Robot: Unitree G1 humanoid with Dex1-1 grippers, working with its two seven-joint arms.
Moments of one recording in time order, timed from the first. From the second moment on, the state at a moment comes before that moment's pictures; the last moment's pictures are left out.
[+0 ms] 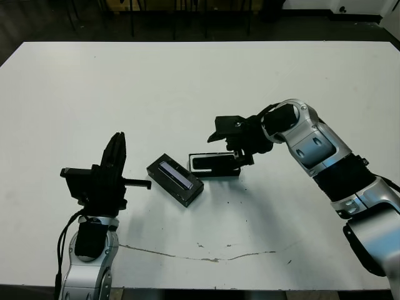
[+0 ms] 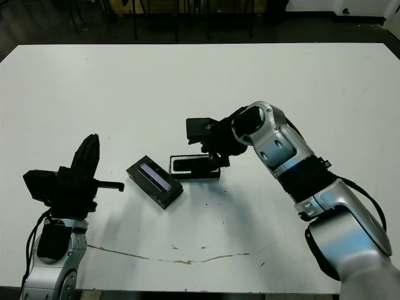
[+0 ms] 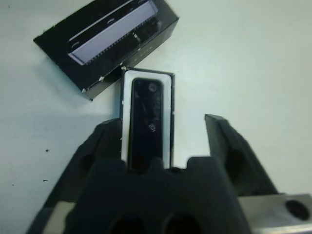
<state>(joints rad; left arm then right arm) 0.21 0.10 -0.03 -0.39 -0.02 -0.04 -0.03 -0.85 -0.49 0.54 0.29 -0.15 0.29 1.27</state>
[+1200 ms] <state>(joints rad) 0.21 0.10 -0.03 -0.39 -0.03 -0.05 -0.03 -0.30 -0.51 0.15 -0.33 -0.02 0.32 0.60</state>
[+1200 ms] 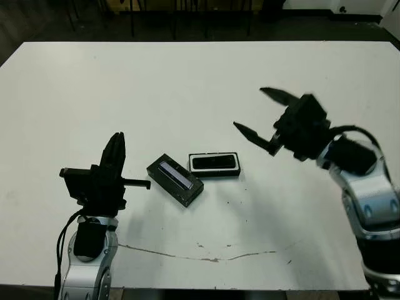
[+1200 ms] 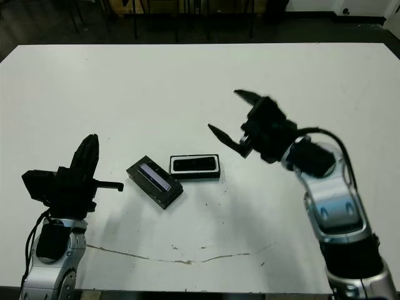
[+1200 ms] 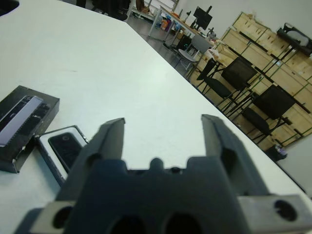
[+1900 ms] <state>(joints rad) 0.21 0.10 -0.03 -0.39 -0.03 -0.05 -0.03 -0.27 -0.47 0.32 -0.23 -0.26 0.21 0.46</state>
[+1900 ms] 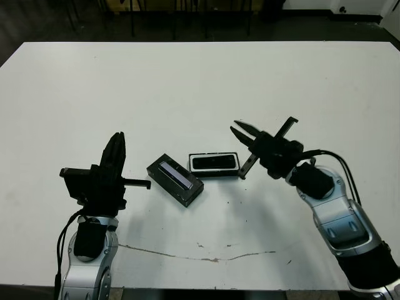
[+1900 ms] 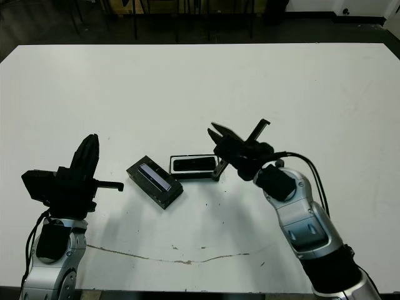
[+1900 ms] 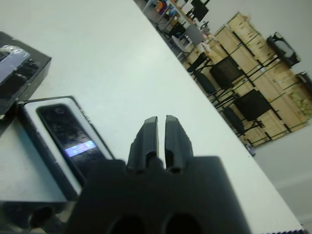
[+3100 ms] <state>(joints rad) 0.21 0.10 -0.02 -0.41 -0.04 -0.04 -0.04 -0.17 -0.46 0.28 -0.24 -0.19 0.24 0.54</state>
